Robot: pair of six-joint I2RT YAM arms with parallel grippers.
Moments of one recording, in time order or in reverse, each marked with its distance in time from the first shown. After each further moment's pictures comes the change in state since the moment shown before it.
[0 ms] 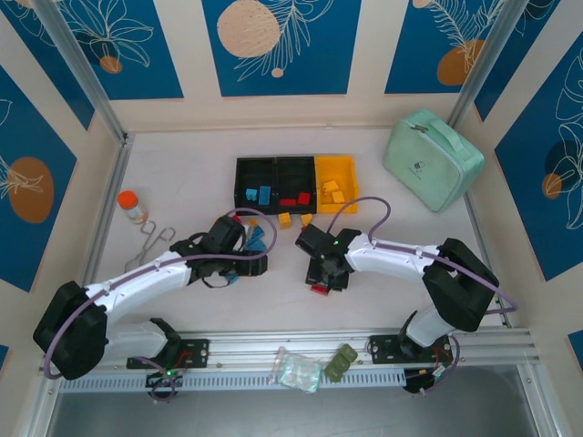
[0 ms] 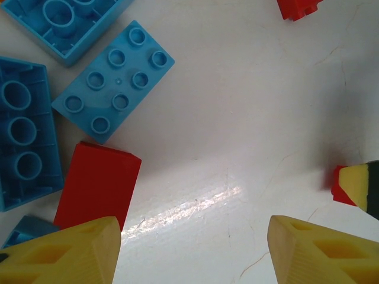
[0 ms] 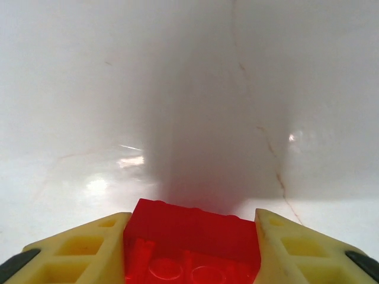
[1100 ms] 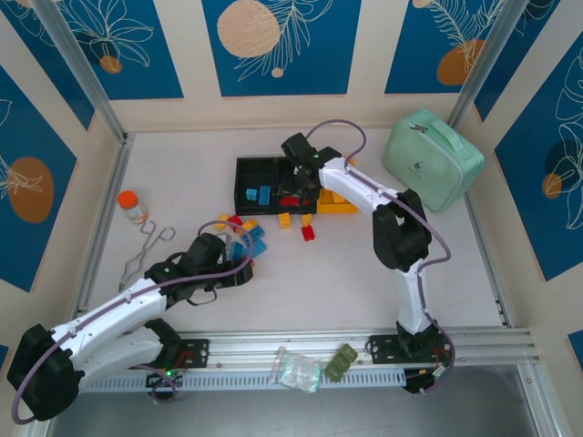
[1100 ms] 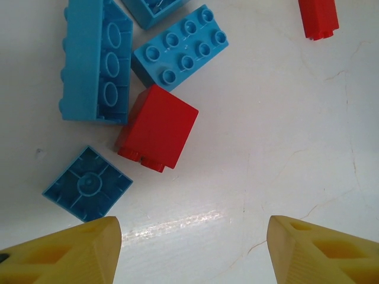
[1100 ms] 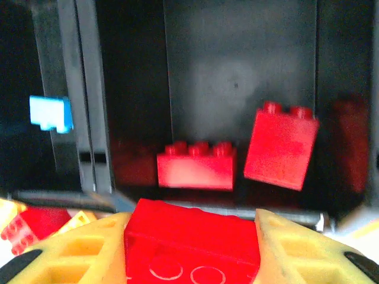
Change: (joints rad) left arm 0.000 -0.293 -0.164 -0.042 -0.071 -0.167; right arm -0.306 0.589 0.935 -0.080 -0.023 -0.396
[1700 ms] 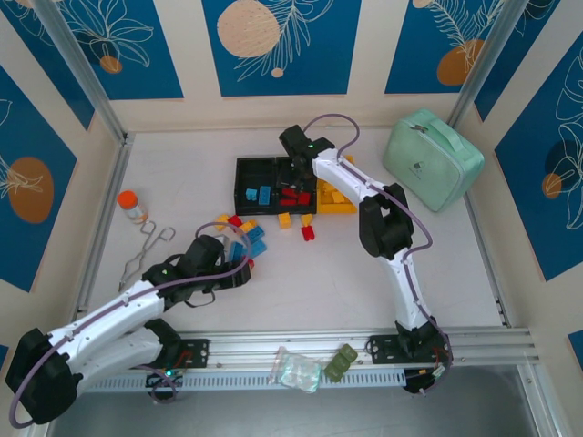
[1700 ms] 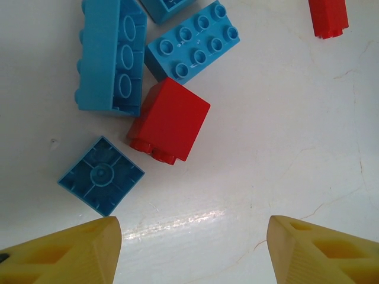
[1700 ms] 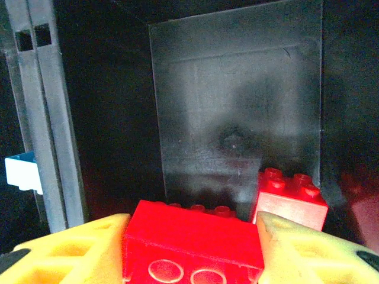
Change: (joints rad) left arm 0.000 -0.033 -0.008 -0.035 -0.023 -0.010; right arm -0.025 0.179 0.238 -0.094 0.004 -0.022
